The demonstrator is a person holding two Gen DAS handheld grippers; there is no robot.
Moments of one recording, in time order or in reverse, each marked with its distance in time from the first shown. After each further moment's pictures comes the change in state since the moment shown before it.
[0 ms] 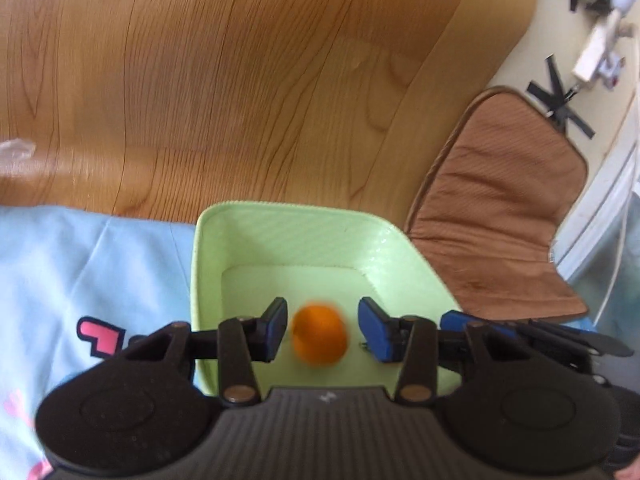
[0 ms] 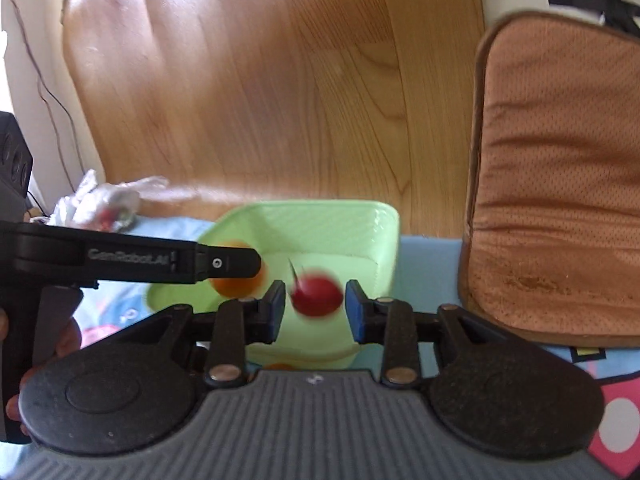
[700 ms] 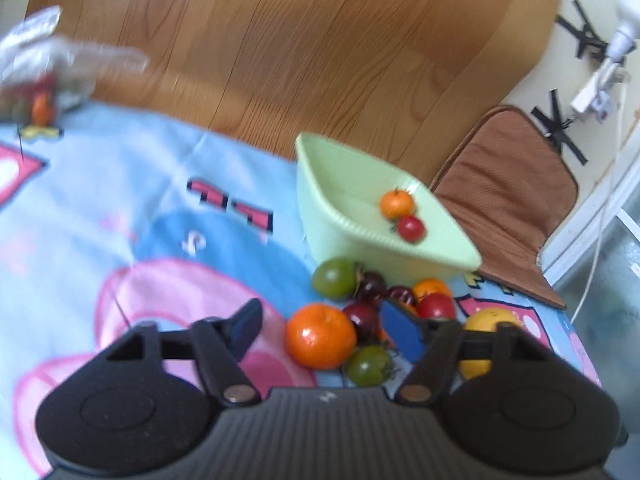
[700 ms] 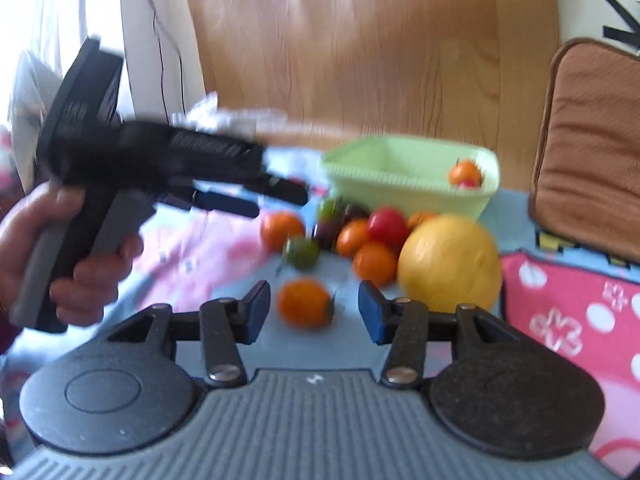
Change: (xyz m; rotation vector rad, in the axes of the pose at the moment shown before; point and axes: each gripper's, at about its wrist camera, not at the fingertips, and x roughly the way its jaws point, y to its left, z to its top) left arm -0.083 0.050 -0.089 -0.190 -0.019 -0.012; right arm -0.082 0.078 -0.092 -0.203 0.043 0.141
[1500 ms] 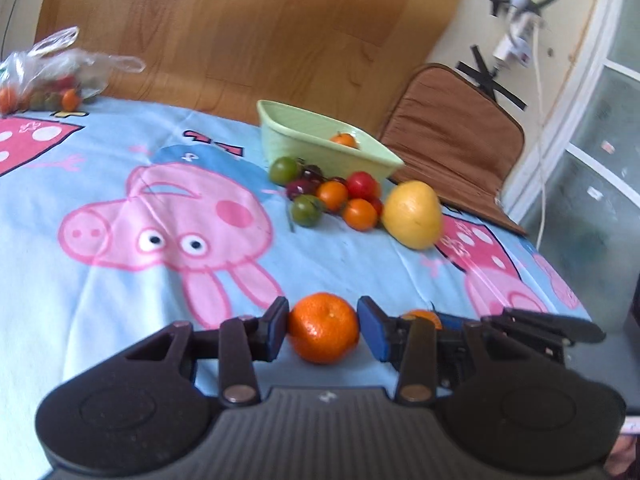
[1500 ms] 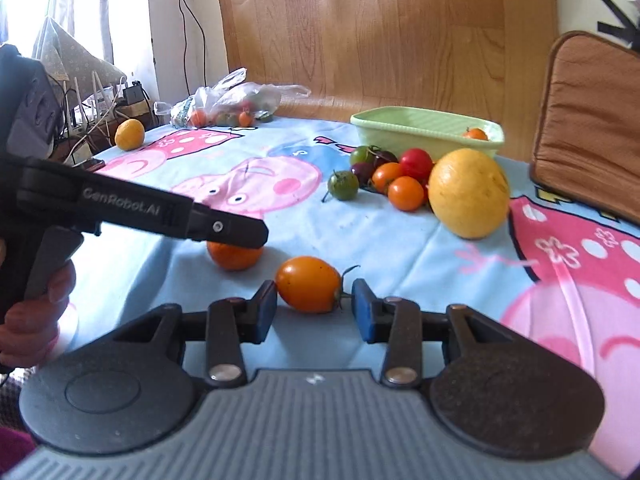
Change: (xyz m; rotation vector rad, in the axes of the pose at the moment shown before) left arm -0.092 -0.041 -0.108 0.128 -0.041 -0.018; right arm -0.038 0.031 -0.043 -0.023 0.011 0.002
